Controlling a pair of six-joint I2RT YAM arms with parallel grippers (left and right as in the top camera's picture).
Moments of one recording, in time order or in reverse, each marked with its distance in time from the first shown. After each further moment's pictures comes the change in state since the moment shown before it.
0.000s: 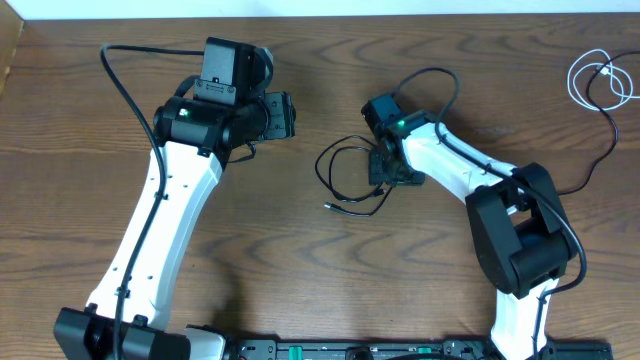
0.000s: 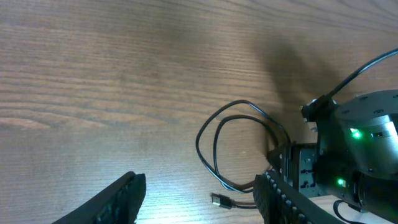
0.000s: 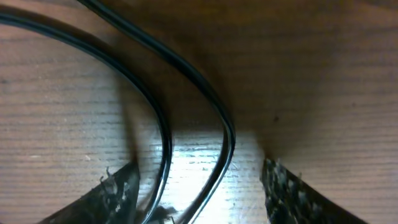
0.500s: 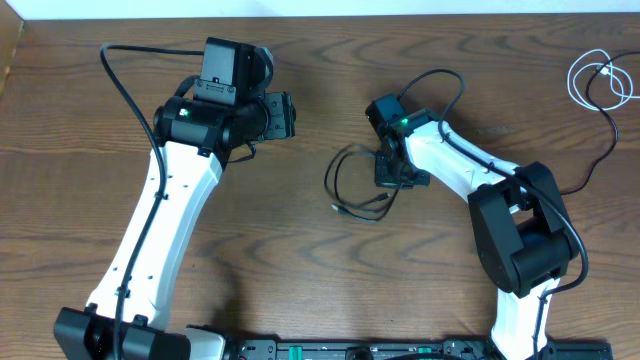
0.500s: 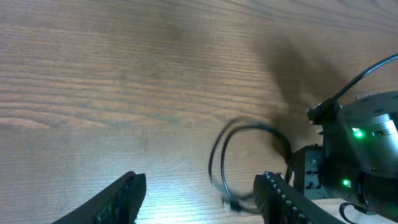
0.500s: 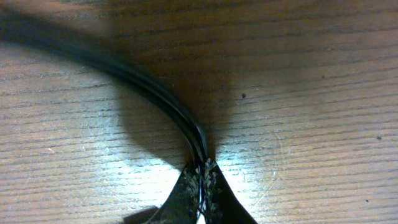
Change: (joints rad) left arm 0.000 0.000 0.000 0.000 0.000 0.000; right arm -0.016 0.000 0.002 -0.056 0.011 0.029
